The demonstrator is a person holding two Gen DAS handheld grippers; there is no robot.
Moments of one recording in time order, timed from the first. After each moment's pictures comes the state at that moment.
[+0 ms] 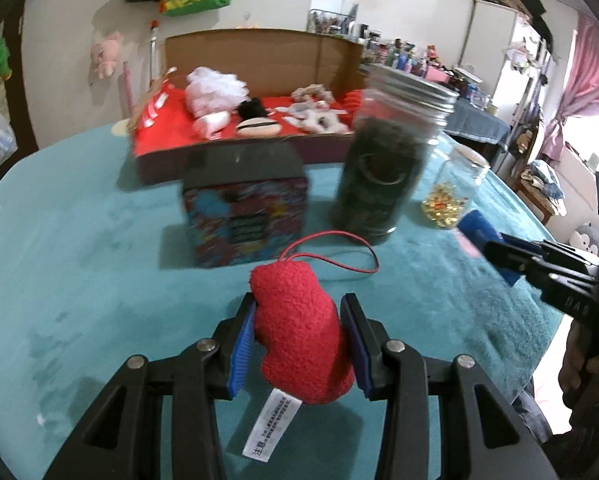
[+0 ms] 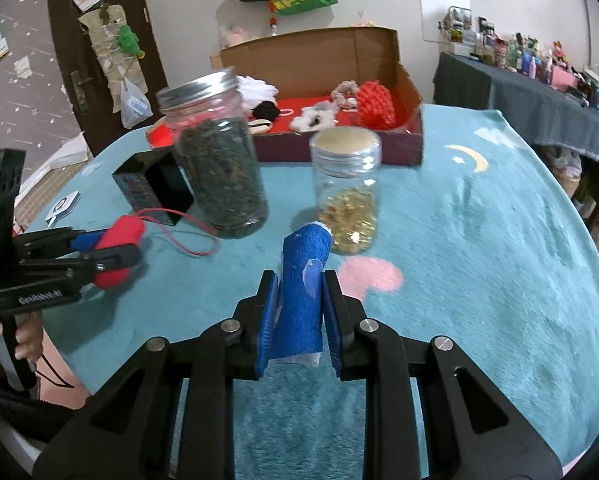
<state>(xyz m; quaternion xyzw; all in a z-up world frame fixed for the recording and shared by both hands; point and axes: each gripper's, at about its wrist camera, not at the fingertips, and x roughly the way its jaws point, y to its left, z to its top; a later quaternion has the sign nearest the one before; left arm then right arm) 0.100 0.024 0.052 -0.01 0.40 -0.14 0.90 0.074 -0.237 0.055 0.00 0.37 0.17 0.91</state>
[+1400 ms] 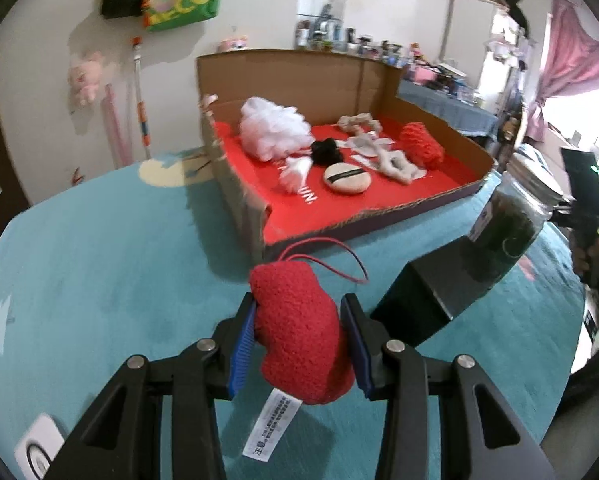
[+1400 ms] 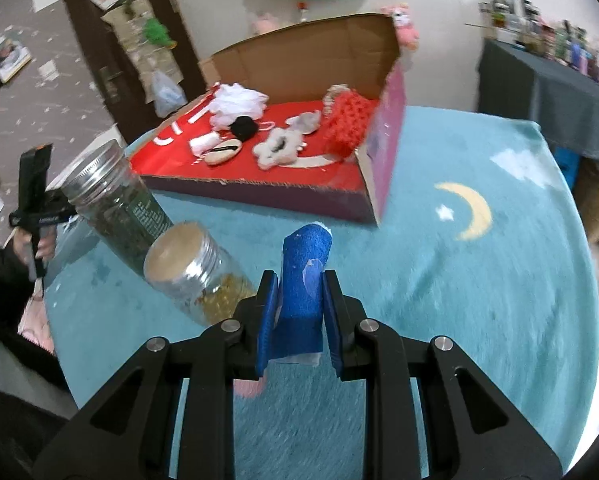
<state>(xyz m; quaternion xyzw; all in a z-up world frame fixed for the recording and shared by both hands) 0.199 0.135 0.077 0.04 0.39 -0.21 0.90 0.191 -0.309 0.071 -0.01 0.40 0.28 0.87</state>
